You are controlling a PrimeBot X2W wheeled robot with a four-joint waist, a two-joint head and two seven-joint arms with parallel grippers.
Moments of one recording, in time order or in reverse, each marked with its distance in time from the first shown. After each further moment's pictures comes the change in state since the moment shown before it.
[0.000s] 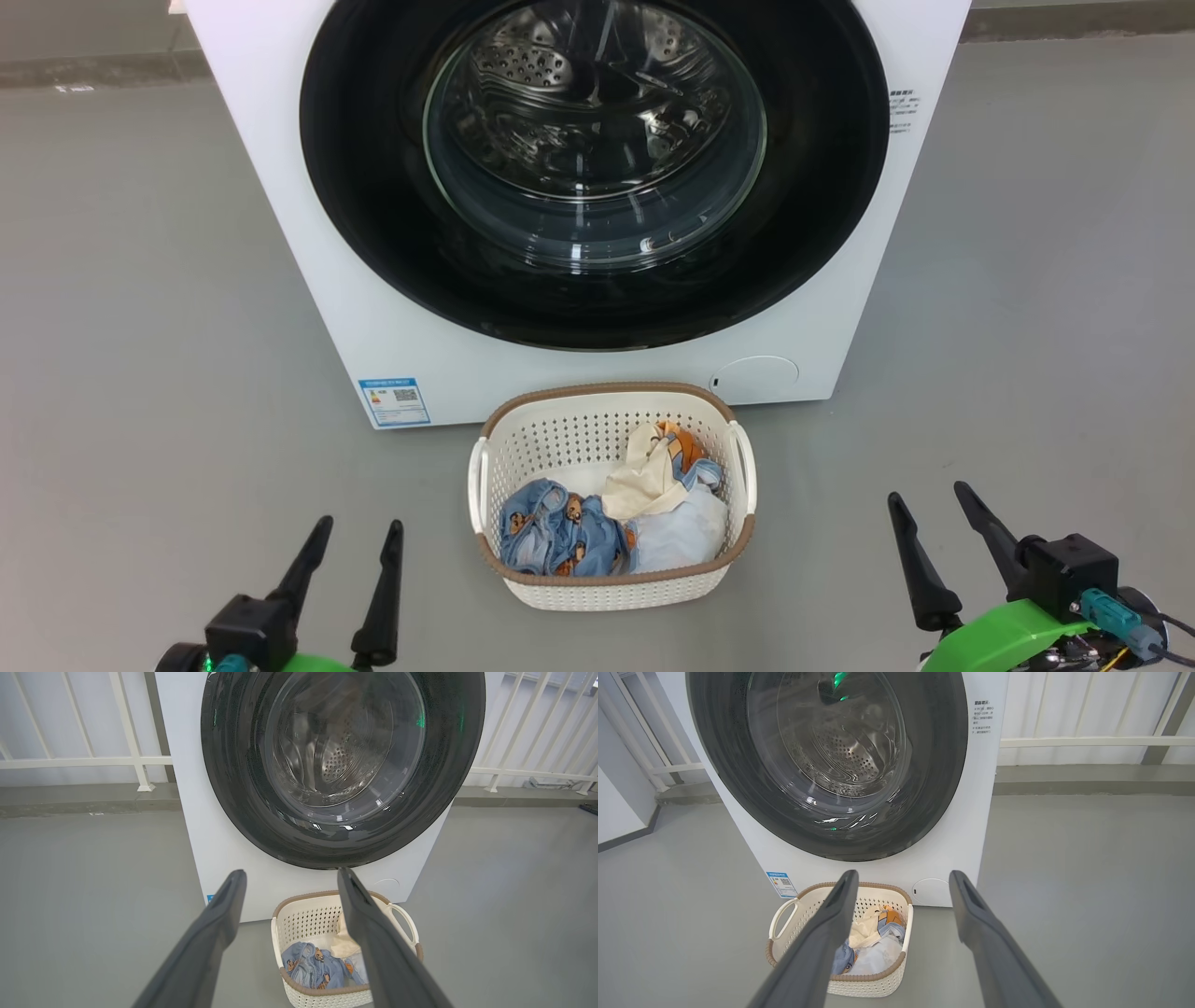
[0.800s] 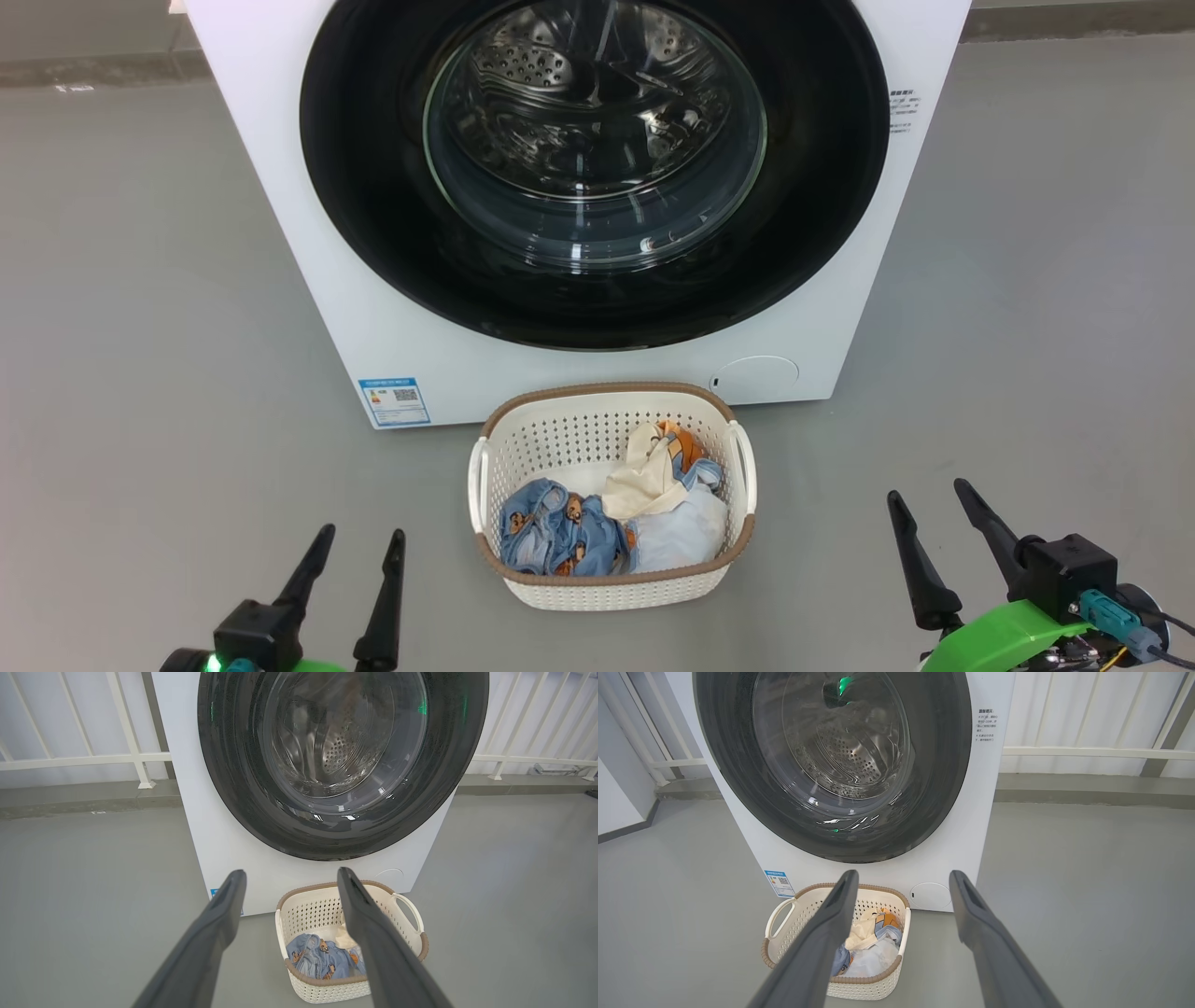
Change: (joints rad) left arm -0.004 0.000 -0.003 0.034 0.037 0.001 -0.011; right arm 0.000 -0.001 0.000 -0.005 -0.031 0.000 -0.013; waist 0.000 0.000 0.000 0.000
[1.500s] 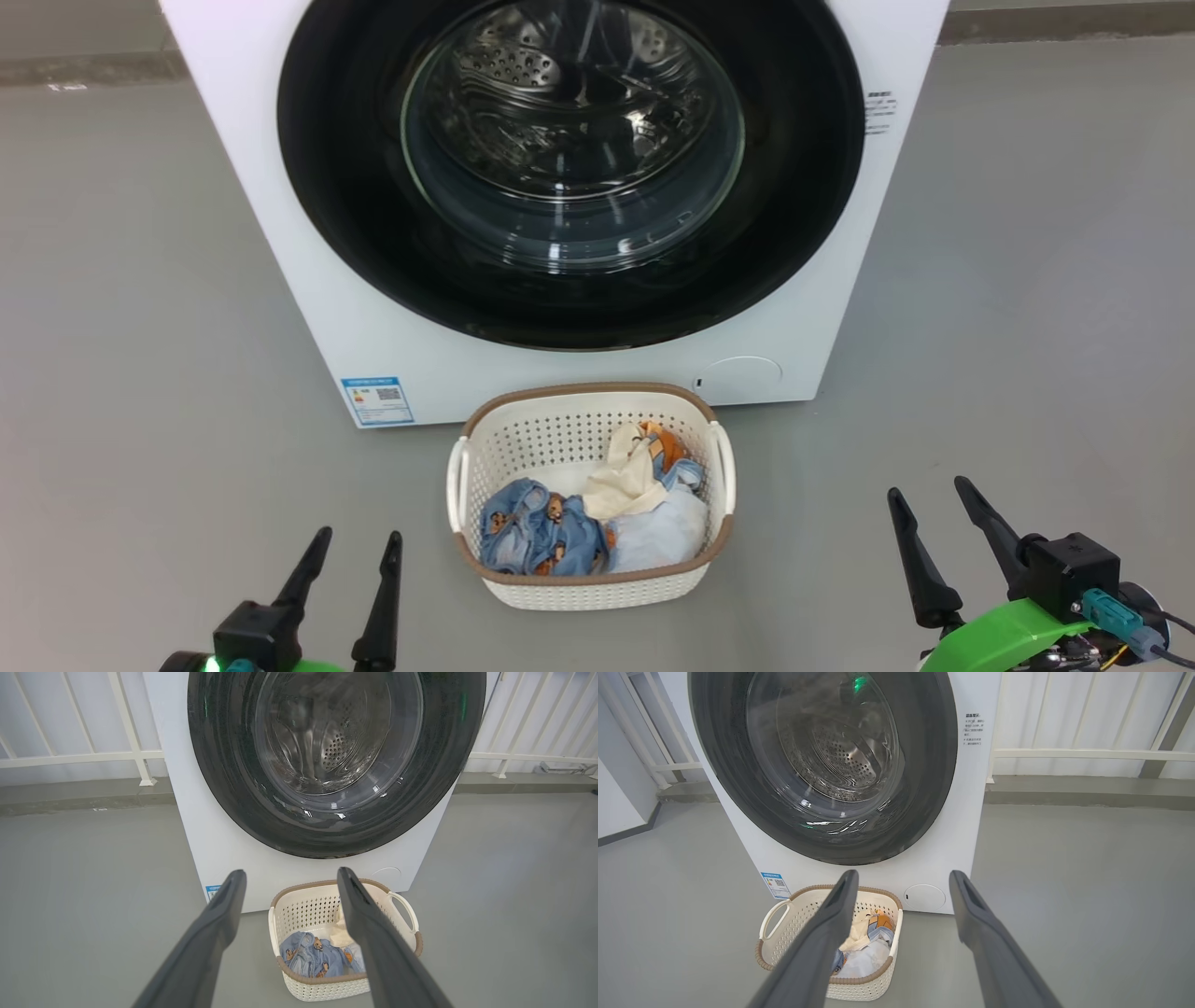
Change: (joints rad) left arm -0.001 0.001 0.000 0.011 0.000 0.010 0.000; right arm 0.000 0.000 0.000 -0.007 0.009 0.000 0.000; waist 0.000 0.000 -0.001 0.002
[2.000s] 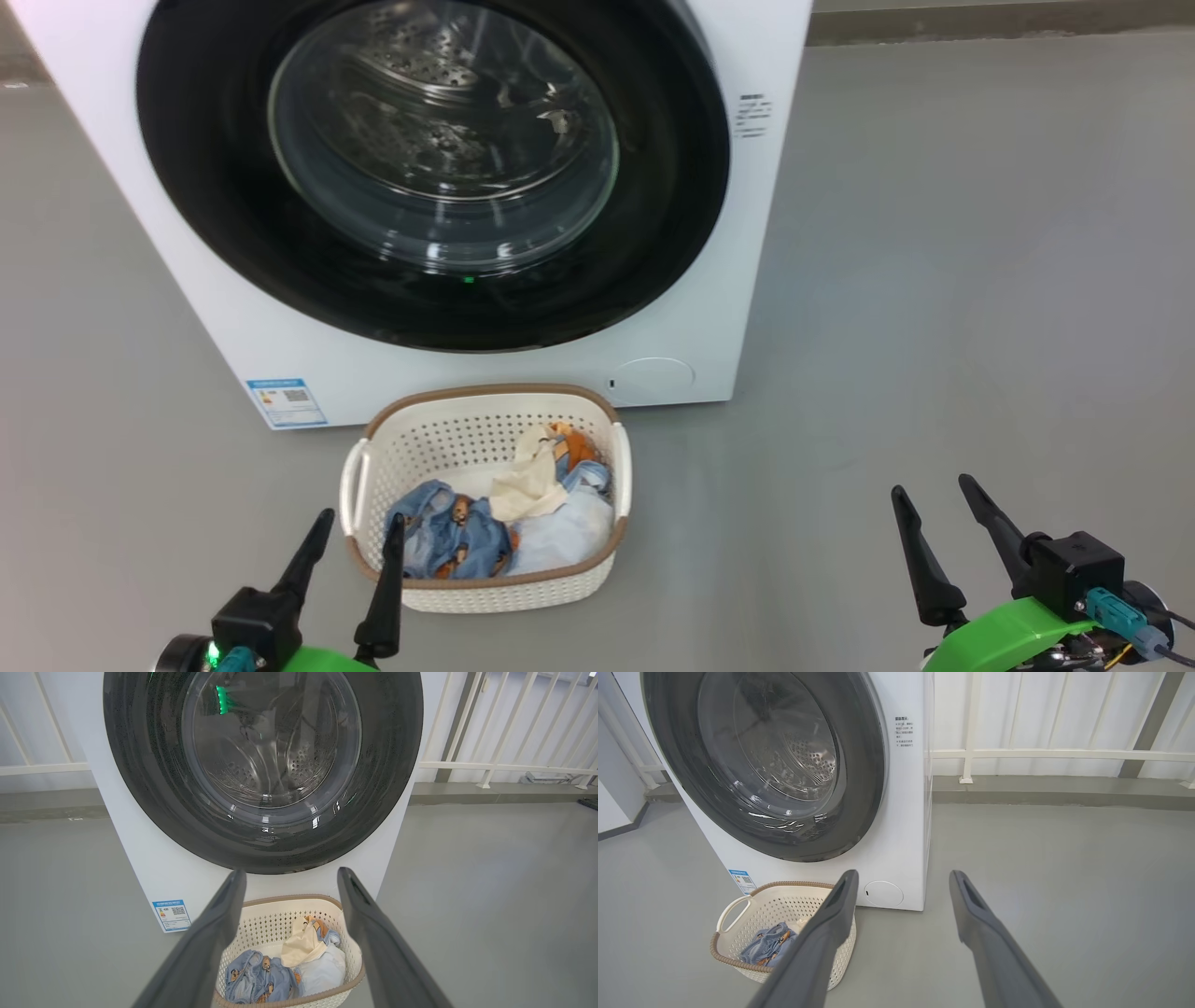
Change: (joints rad) left arm -0.017 -0.004 -0.001 -0.018 -0.011 0.000 -0.001; right arm 0.000 -0.002 -0.002 -0.005 0.000 0.000 0.000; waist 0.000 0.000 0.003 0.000
